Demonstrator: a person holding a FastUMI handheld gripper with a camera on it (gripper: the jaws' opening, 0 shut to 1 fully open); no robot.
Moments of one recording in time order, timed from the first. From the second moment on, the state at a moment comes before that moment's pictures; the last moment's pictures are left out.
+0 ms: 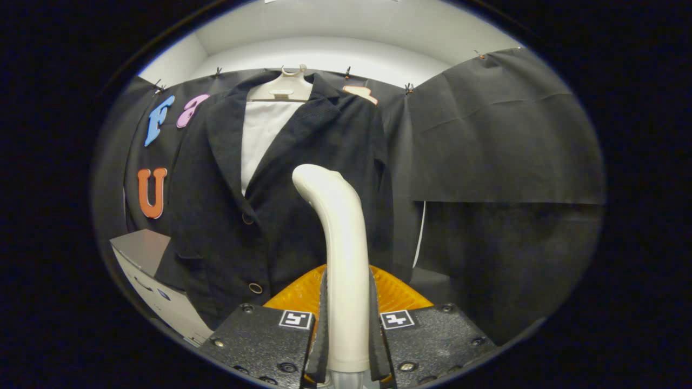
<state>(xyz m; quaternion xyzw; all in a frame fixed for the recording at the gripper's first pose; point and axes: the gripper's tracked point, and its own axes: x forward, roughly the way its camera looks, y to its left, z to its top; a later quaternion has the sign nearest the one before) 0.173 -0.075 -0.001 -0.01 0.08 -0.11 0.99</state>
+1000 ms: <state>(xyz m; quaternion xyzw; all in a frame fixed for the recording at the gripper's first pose) 0.110 -0.038 -0.120 -0.06 0.18 -0.12 0.98</state>
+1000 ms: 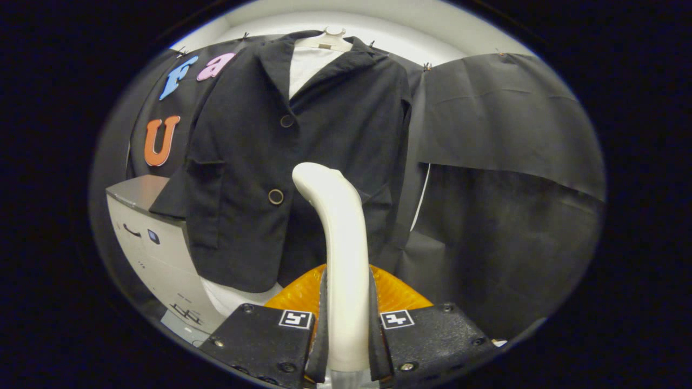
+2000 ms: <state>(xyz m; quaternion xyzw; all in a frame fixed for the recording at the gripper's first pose) 0.027 -0.036 -0.159 0.03 0.26 -0.12 0.96</state>
